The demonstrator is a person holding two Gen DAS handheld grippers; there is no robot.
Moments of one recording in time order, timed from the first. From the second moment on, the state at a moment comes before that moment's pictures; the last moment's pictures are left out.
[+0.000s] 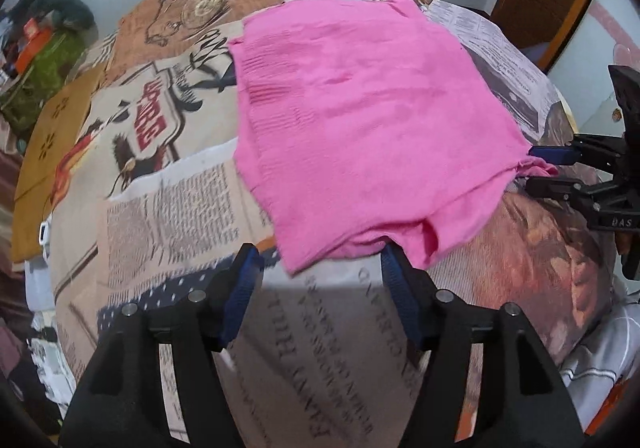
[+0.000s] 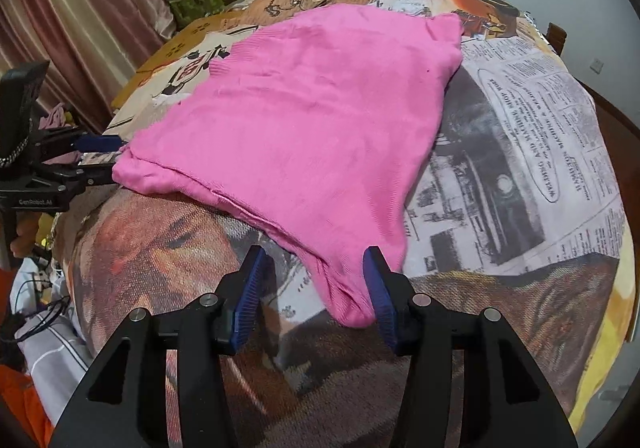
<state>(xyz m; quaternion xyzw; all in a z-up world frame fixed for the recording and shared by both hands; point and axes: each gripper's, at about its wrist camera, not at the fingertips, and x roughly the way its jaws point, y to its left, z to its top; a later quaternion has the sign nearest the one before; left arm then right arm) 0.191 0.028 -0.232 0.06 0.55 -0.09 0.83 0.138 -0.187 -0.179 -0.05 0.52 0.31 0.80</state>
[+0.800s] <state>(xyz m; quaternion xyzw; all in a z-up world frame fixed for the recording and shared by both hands) 0.212 0.035 -0.216 0.00 0.52 -0.10 0.85 0.149 -0.183 -0.165 -0.03 0.47 0.32 0.82</state>
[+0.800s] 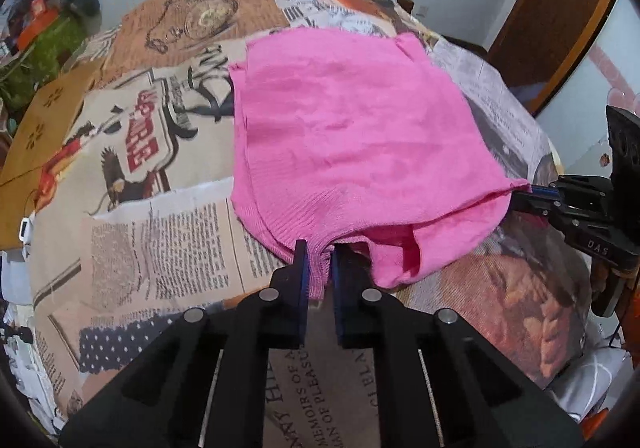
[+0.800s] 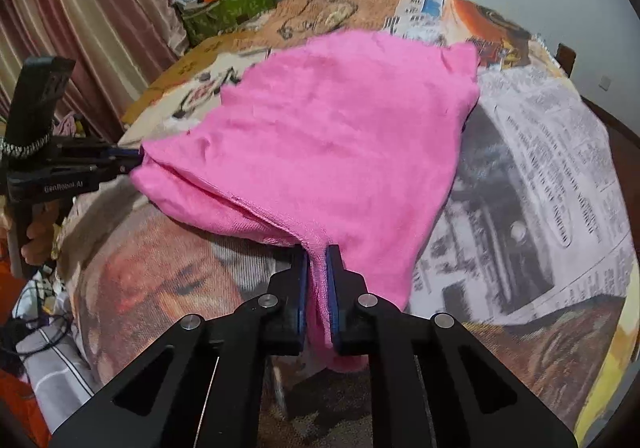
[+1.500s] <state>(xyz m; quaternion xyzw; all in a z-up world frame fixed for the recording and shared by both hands) 0.302 0.040 -0.148 -0.01 0.44 -0.07 0.90 0.228 -0.186 -0.102 -0.03 0.39 0.31 0.86</state>
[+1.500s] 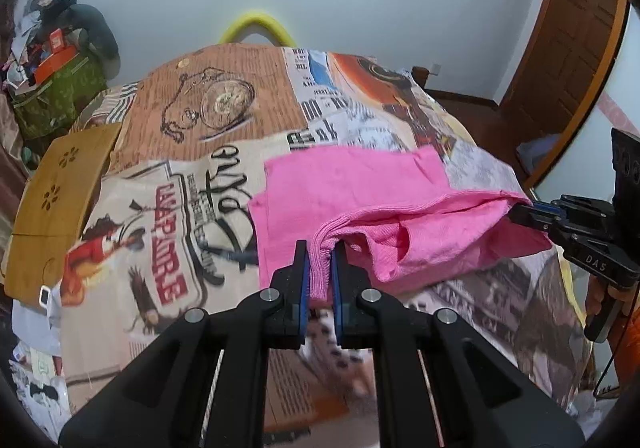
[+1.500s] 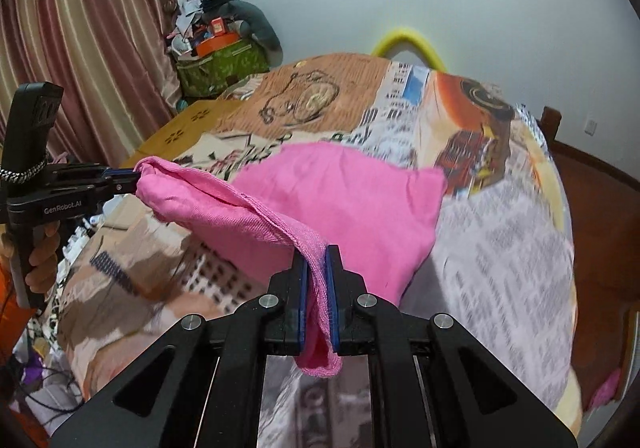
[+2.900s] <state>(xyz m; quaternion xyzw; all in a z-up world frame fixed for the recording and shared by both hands) 0.426 0.083 -0.228 -0.08 0.49 -0.03 0.87 0.317 -0.214 -0.154 0.01 0.43 0.28 0.86</state>
